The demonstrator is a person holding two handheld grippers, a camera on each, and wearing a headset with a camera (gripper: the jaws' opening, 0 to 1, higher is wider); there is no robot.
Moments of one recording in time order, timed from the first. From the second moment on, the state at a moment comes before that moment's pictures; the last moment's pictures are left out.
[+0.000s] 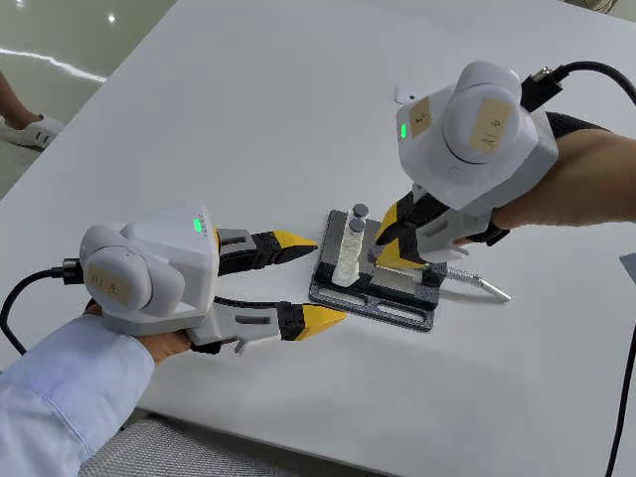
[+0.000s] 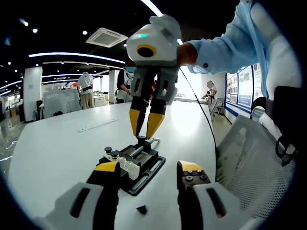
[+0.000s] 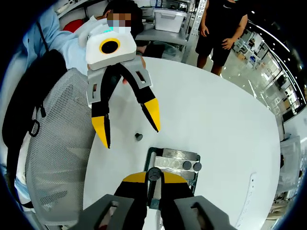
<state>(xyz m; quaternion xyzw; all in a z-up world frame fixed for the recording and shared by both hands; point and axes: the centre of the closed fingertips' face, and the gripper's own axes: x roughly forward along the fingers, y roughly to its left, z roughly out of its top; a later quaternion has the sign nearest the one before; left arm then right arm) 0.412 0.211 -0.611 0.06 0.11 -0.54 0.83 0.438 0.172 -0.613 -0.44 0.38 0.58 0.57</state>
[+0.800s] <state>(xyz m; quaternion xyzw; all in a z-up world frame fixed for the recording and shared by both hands) 0.422 0.227 -0.625 0.06 0.14 -0.51 0.85 0.477 0.179 -0.648 -0.45 0.40 0.56 0.57</state>
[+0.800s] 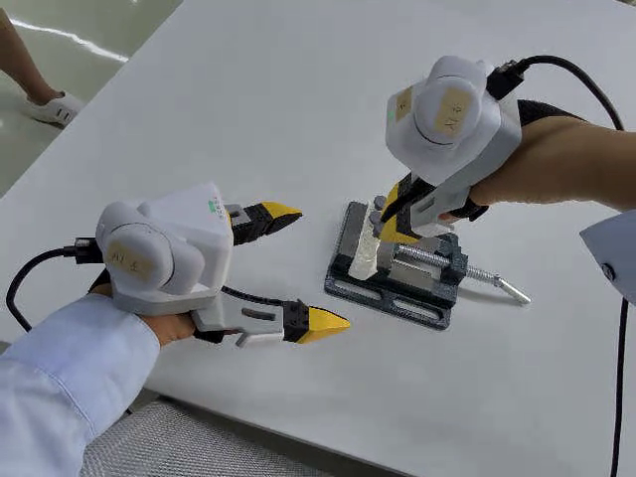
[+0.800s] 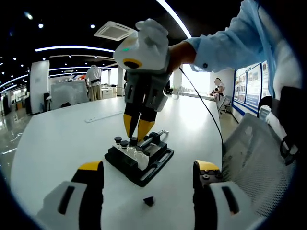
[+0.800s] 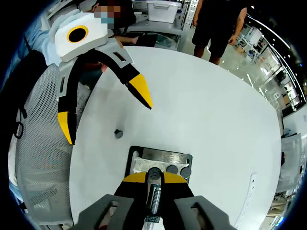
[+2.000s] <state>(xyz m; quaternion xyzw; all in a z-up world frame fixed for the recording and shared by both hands) 0.419 0.226 -0.627 0.06 0.15 -0.51 0.85 0.478 0.181 -0.660 -0.48 0.41 0.56 0.54</state>
